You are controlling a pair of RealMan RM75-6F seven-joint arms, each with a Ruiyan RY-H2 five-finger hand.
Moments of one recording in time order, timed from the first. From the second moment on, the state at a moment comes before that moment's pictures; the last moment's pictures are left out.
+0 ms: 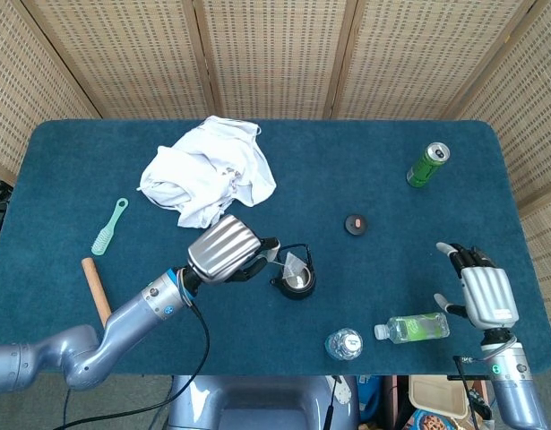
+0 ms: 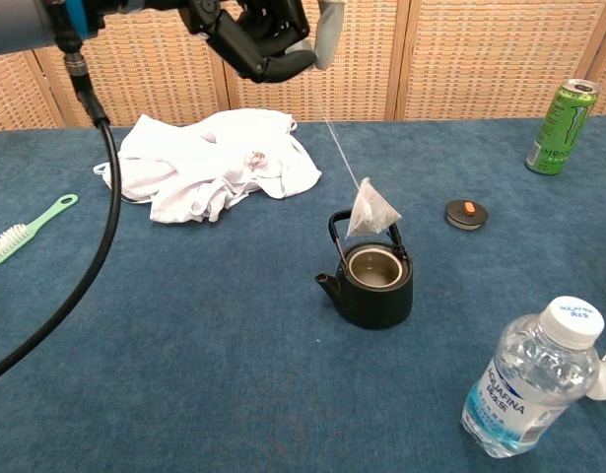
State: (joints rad) left arm -0.94 -1.27 -0.31 -1.92 1.26 0.91 0.32; right arm 0.24 -1.15 0.11 -1.76 -1.34 1.37 -0.24
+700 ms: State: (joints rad) left arm -1.11 -1.41 -0.31 -1.84 1.04 0.88 0.49; right arm 0.21 -1.14 0.11 -1.74 -1.33 1.37 -0.18
